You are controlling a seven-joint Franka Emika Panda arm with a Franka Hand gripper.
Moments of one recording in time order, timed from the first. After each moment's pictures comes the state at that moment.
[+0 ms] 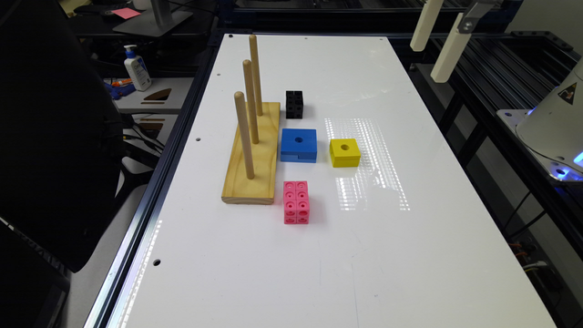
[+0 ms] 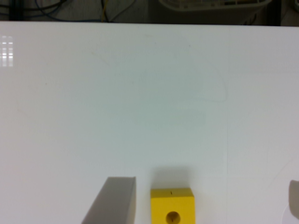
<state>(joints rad) 0.03 -0.51 0.14 -2.74 0.08 2.28 0.86</state>
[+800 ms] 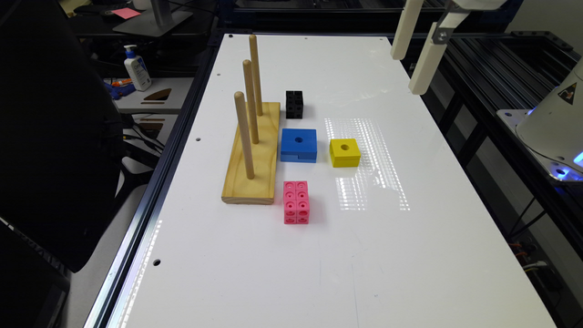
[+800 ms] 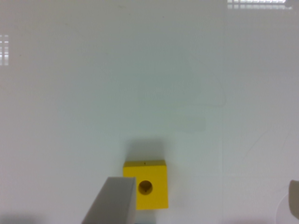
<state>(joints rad) 0.03 -0.36 0.19 -2.60 0.08 2.28 0.92</state>
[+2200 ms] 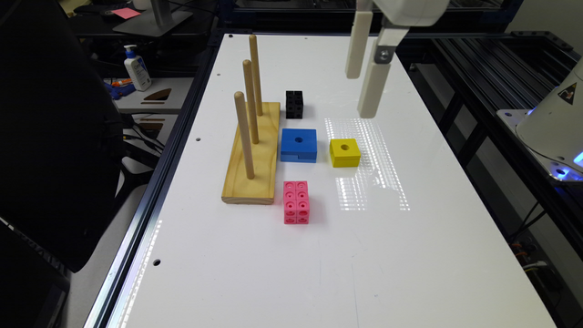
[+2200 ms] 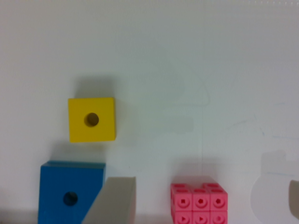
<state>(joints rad) 0.03 -0.08 0.25 -2.33 0.08 2.29 0.98</state>
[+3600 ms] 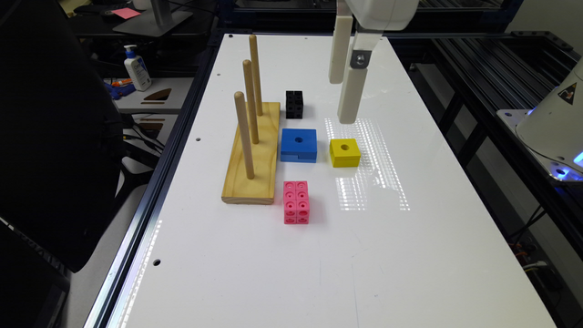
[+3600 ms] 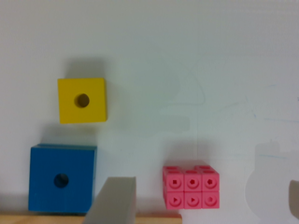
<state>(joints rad) 0.02 -0.03 0.25 -2.28 0.08 2.29 0.98</state>
